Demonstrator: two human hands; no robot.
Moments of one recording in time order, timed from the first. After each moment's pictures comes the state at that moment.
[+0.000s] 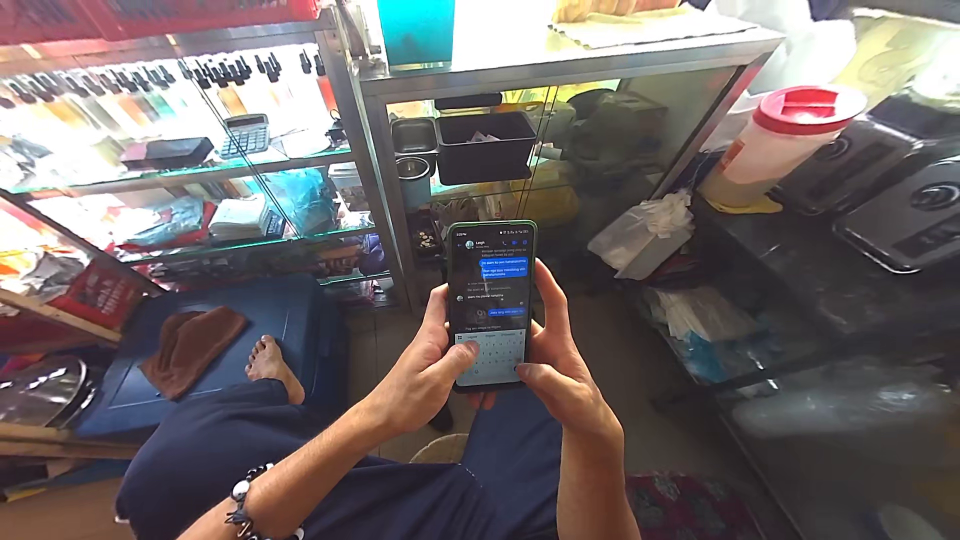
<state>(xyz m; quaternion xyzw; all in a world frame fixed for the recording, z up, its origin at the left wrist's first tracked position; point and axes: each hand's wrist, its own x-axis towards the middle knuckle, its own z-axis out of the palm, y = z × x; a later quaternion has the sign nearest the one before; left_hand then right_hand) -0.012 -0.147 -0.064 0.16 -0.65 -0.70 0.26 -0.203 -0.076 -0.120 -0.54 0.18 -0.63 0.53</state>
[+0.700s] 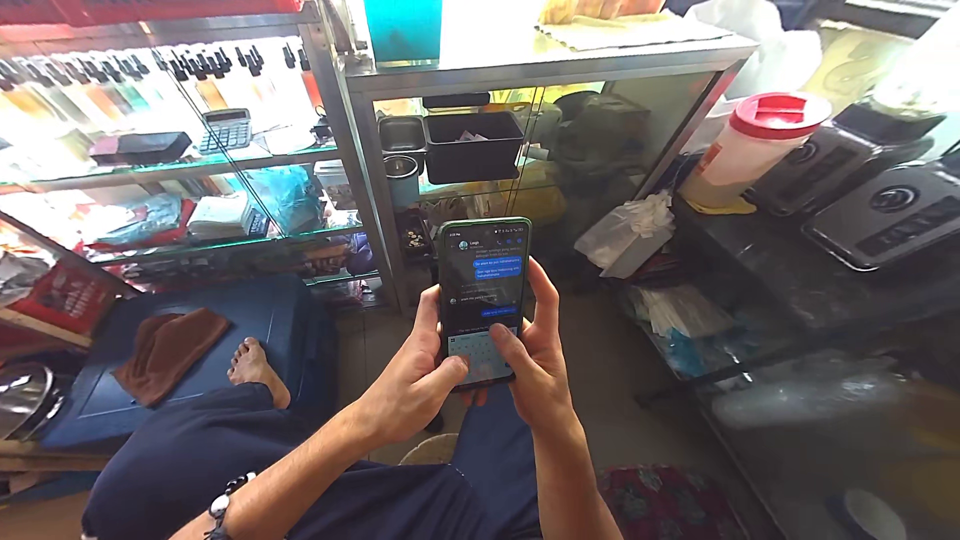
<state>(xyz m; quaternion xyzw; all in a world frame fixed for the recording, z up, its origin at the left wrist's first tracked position) -0.012 -0.144 -0.066 0.14 -0.69 -0.67 0.26 -0.176 -0.080 -0.111 -0.46 0.28 -0.73 0.42</state>
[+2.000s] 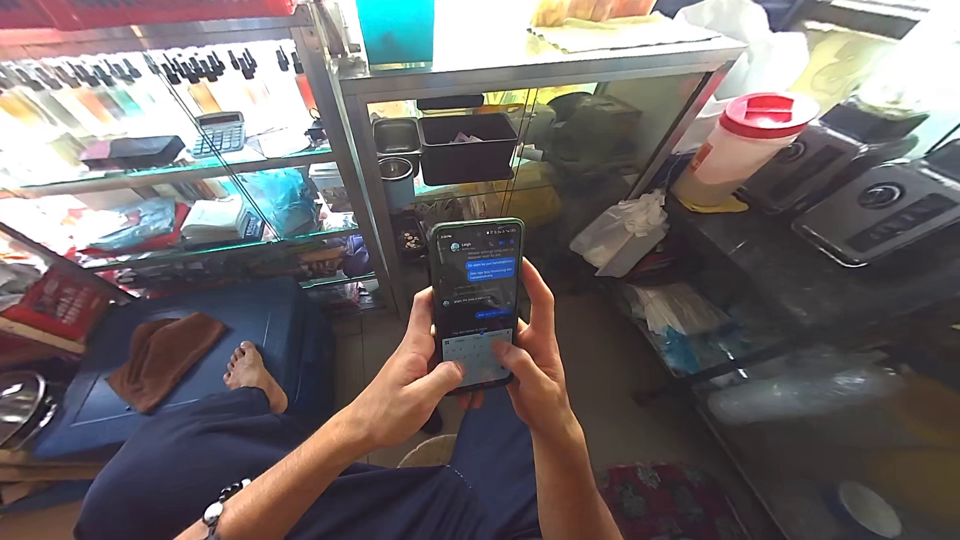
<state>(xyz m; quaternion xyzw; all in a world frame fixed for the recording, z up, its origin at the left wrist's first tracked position) -0.008 -0.145 -0.065 0.14 -0.67 -0.68 0.25 -0.182 -0.077 -0.116 -0.48 0.25 -0.71 0.45</state>
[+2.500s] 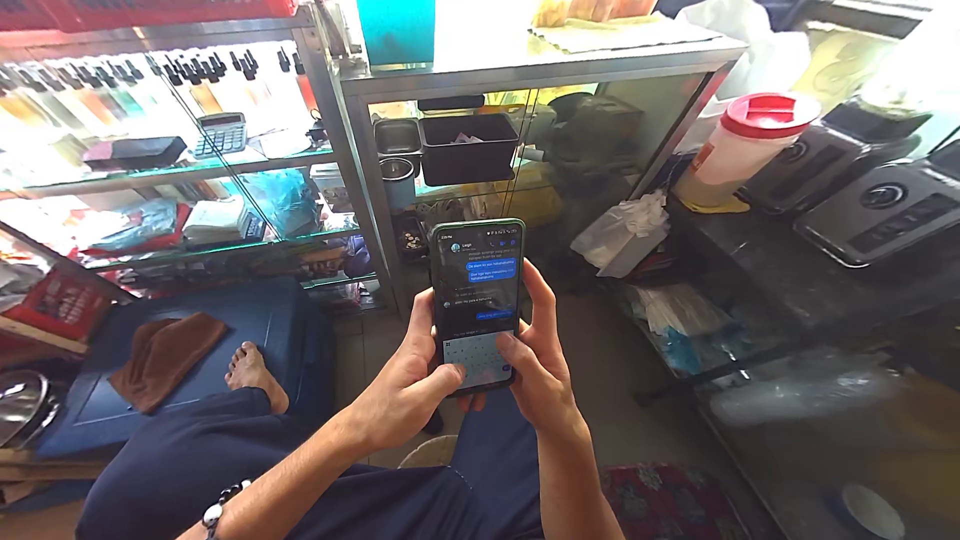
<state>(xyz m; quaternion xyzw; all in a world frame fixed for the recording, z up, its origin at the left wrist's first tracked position) -0.007 -0.145 -0.066 0.12 -0.67 -0.69 0.24 -0.184 -0.078 -0.114 -0.49 0.25 -0.71 0.45</state>
